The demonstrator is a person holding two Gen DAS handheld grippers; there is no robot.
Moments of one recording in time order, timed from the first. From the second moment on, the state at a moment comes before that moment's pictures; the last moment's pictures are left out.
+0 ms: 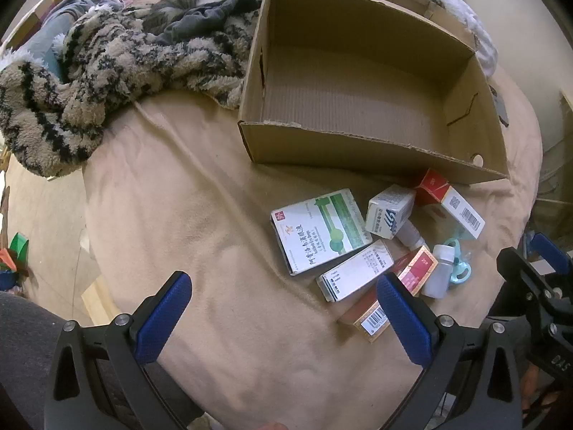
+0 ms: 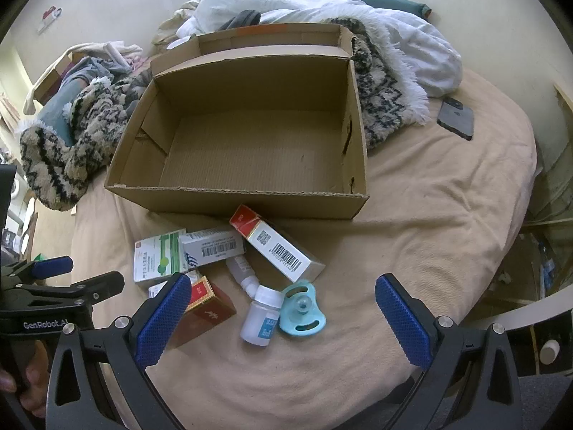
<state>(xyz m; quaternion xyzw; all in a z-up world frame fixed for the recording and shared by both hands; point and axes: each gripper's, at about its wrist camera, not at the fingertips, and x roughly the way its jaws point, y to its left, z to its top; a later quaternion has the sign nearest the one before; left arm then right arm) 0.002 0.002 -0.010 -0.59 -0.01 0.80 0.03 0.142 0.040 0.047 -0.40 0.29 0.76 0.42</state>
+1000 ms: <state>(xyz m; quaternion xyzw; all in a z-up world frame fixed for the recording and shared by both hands) 0.004 0.003 -0.013 -0.59 0.00 0.80 0.04 0.139 0.038 0.046 -0.41 0.29 0.76 0.42</state>
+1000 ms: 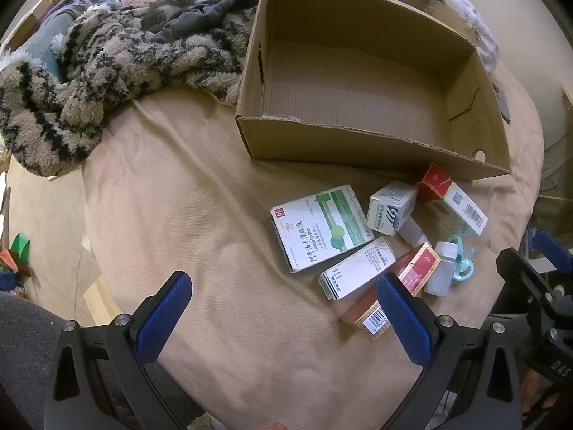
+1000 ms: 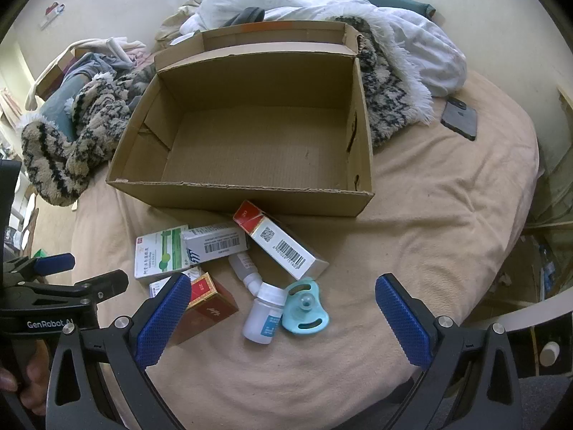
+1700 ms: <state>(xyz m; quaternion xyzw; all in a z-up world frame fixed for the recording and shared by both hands) 0.002 0.004 -0.012 -0.60 0.00 0.80 0.05 0.139 0.038 0.045 -0.41 0.29 0.76 0.42</state>
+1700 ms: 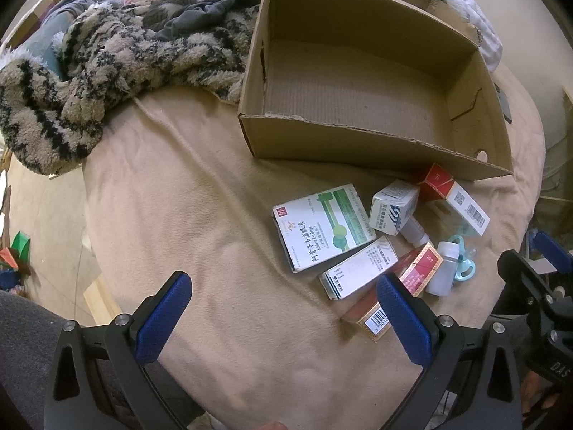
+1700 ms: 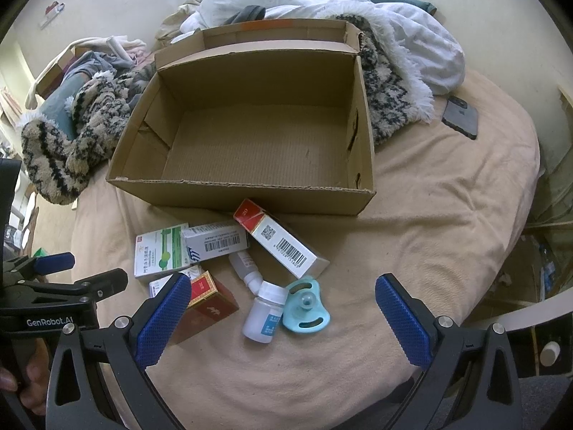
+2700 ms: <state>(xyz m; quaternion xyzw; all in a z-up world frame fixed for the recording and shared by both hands) 0.001 0.003 -0.010 -0.60 -0.01 0.80 0.07 0.141 0.039 0.047 -0.41 0.29 0.76 0.42</state>
